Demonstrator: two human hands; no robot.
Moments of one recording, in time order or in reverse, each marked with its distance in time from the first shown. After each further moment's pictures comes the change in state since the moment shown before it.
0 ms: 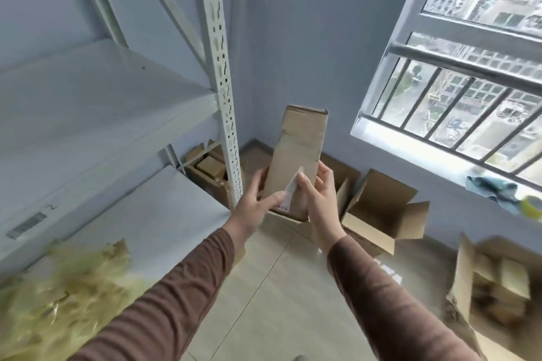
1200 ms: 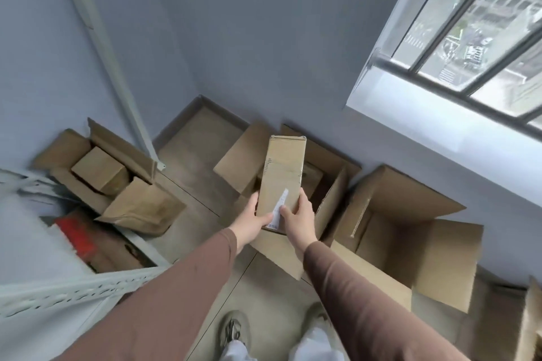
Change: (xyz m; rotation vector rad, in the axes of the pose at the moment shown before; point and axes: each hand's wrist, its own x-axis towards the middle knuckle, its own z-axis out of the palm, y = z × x) left_hand 0.492 -0.381 0.185 0.115 -0.134 -0.653; right_hand 0.478 0.375 -0.186 -0.418 0.003 0.462
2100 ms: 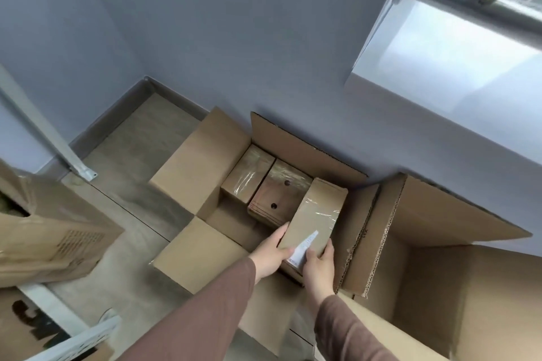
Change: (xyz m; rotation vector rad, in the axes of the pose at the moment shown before) left_hand 0.244 -0.110 0.116 0.075 -0.264 -0.035; right_hand 0.178 0.204 -0.033 0.072 0.326 0.298
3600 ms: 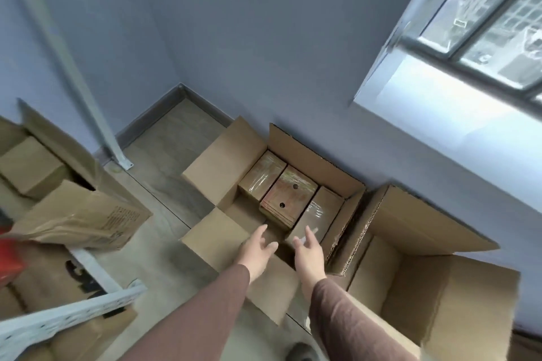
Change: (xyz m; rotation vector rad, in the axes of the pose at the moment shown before) left_hand -0.069 -0.006 -0.008 0.142 0.375 -0.115; right_hand -0.052 -0.043 -0.011 -0.093 -0.278 -0.002
